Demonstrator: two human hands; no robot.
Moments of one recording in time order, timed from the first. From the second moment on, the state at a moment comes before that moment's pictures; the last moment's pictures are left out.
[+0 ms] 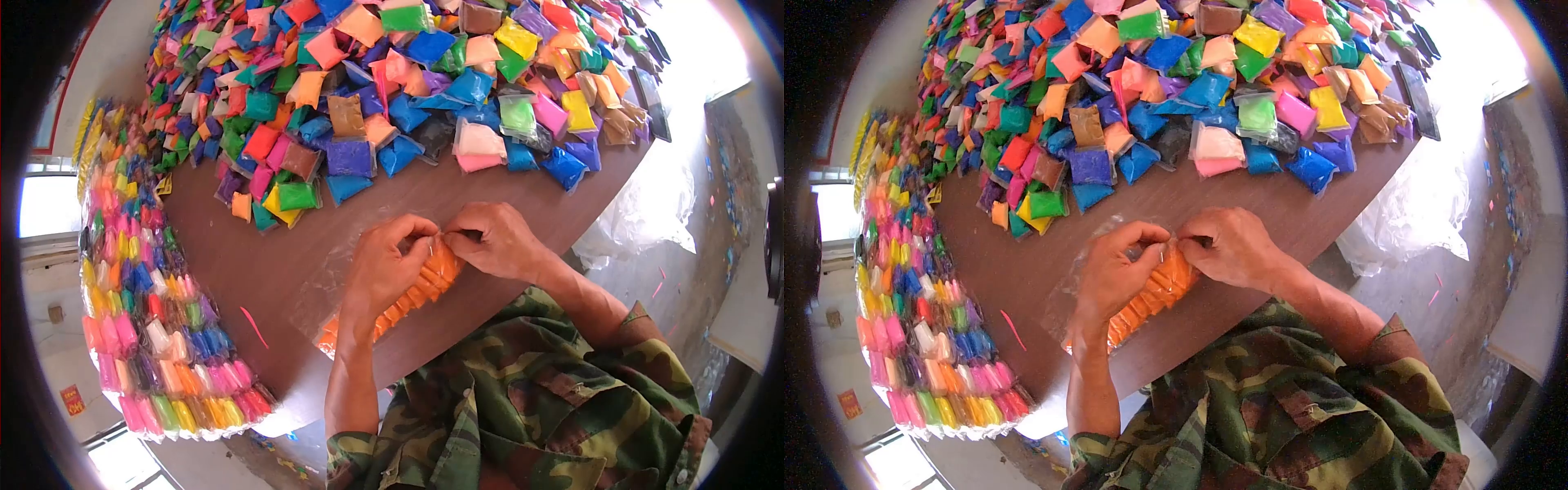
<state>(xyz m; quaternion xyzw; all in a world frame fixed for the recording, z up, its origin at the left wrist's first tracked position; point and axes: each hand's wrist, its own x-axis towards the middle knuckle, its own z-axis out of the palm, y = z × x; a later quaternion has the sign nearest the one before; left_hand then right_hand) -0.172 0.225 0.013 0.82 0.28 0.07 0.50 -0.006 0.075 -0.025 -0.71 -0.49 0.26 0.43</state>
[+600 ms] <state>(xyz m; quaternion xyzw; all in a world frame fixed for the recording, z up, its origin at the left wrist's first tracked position) -0.183 0.225 0.012 0.79 0.35 0.07 0.49 -0.005 0.068 -0.019 -0.70 -0.45 0.27 0.48</state>
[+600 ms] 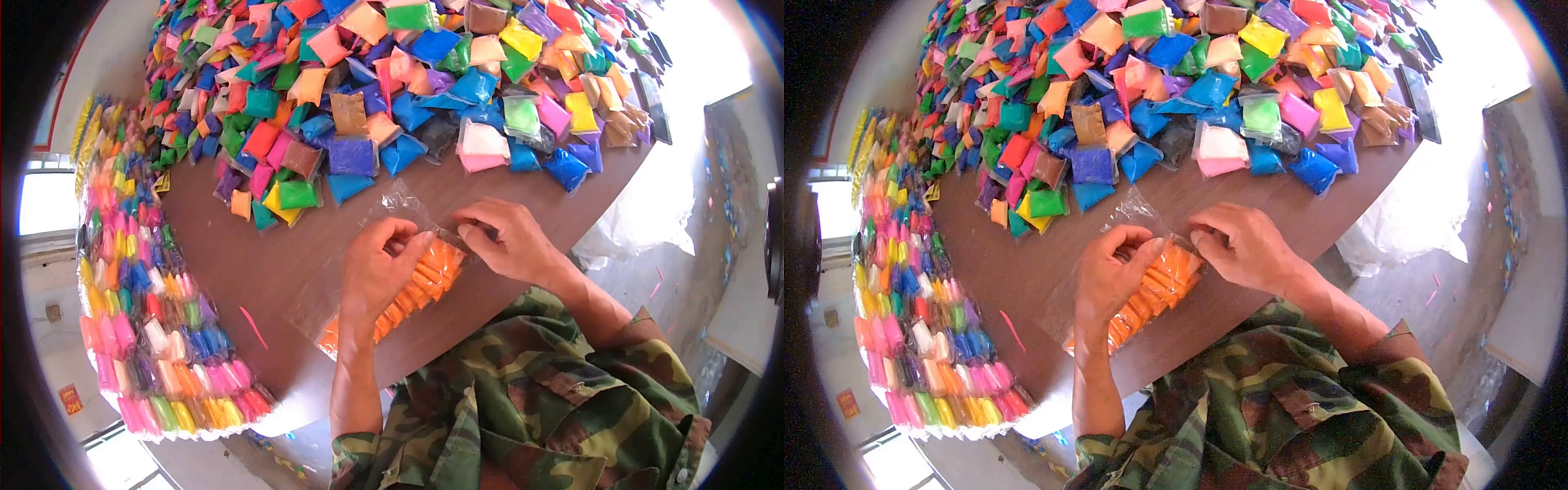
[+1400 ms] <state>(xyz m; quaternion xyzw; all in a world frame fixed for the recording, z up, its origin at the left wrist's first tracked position) -0.192 0.227 0.000 0.81 0.27 0.07 0.52 -0.021 0.092 -0.031 -0.69 -0.43 0.26 0.51</state>
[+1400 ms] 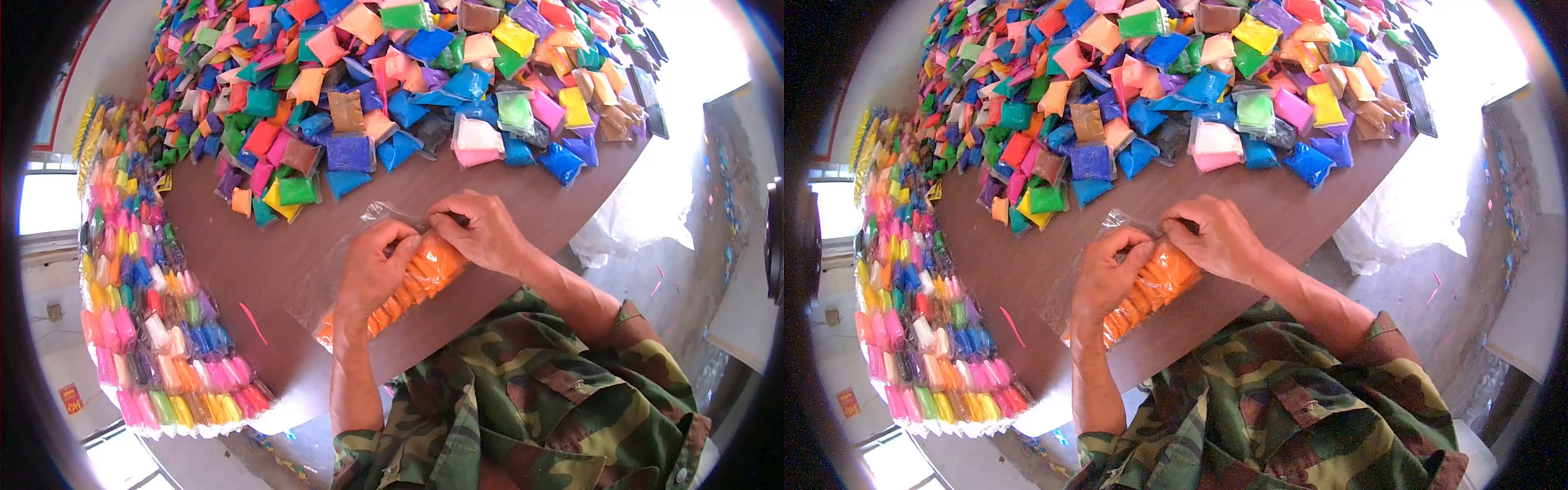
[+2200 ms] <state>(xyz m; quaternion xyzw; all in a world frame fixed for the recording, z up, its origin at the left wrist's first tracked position) -0.221 0.164 0.019 0.93 0.26 0.13 0.24 -0.029 0.096 -0.052 -0.67 -0.52 0.11 0.52</state>
